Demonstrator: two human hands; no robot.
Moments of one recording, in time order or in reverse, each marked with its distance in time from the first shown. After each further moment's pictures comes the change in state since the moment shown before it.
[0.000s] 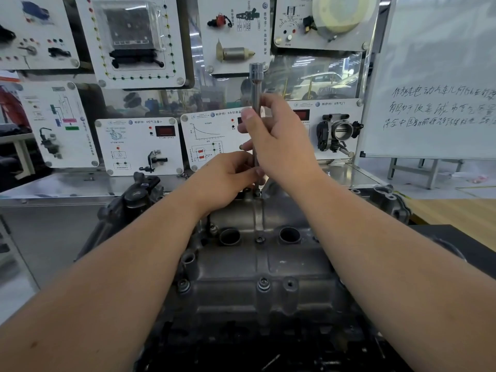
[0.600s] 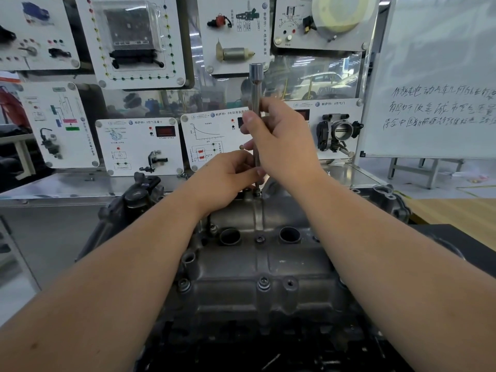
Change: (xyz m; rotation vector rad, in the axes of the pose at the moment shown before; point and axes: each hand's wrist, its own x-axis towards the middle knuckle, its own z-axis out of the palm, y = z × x) left_hand -0.001 0.003 0.000 -0.024 0.004 -0.018; right_hand -0.001 0.000 -0.002 -0.013 0.005 -0.032
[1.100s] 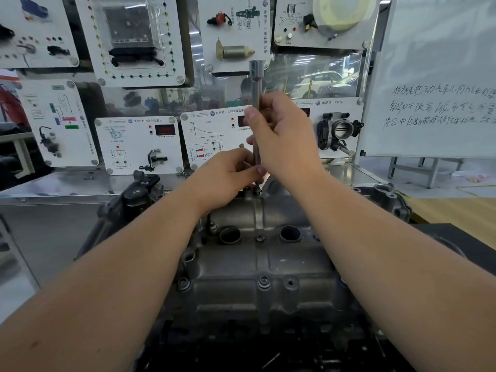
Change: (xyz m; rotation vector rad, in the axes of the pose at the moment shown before) left_hand 0.002 -0.003 0.000 0.019 -0.001 0.012; right_hand -0.001 -0.003 0.000 -0.025 0.066 -0.005
